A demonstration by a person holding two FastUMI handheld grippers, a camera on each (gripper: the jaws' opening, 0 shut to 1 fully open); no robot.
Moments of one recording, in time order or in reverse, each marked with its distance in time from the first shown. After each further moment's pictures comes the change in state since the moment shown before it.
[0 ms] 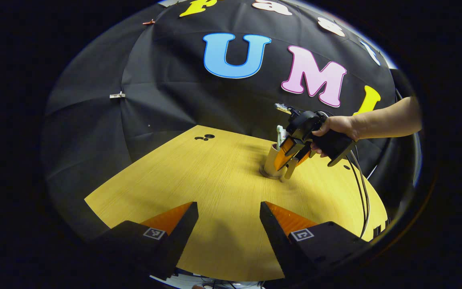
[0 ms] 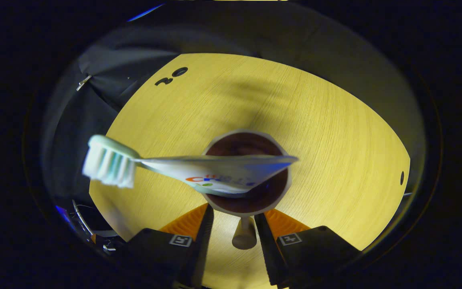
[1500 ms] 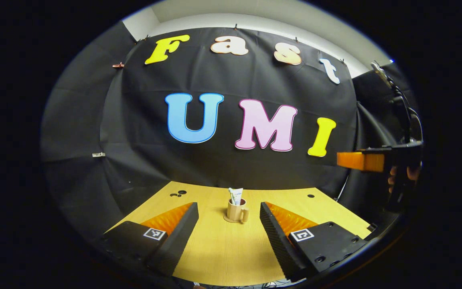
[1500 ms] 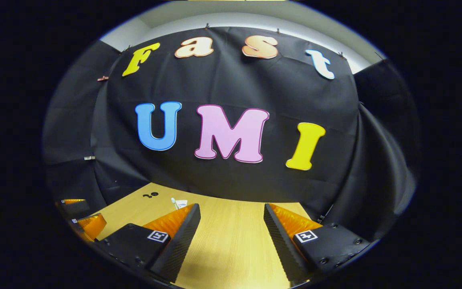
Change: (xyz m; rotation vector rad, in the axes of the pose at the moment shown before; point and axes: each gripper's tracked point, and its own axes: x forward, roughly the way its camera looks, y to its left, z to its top) left arm -0.135 -0.098 0.128 0.139 -0.321 -0.190; right arm -0.440 -0.006 -0.188 0.103 -1.139 -0.490
